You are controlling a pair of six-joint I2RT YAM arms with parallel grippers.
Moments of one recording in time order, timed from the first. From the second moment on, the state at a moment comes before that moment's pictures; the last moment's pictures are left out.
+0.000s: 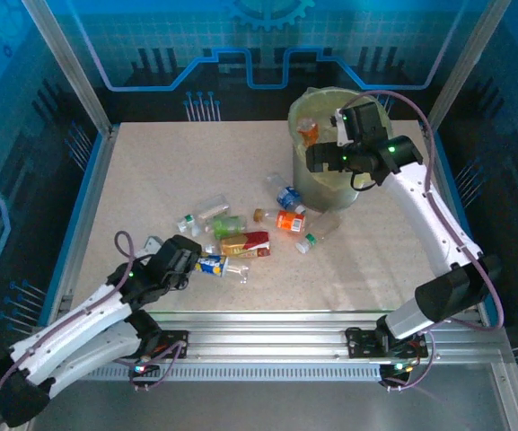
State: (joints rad) left arm -0.68 0.72 0.57 -0.76 -0.36 -1.66; right arm 0.36 1.52 1.68 -0.98 0.04 0.22
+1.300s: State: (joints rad) left arm -0.57 1.74 1.81 0.06 -0.10 -0.44; right arm 0.36 1.24 1.65 -0.93 0.19 0.21
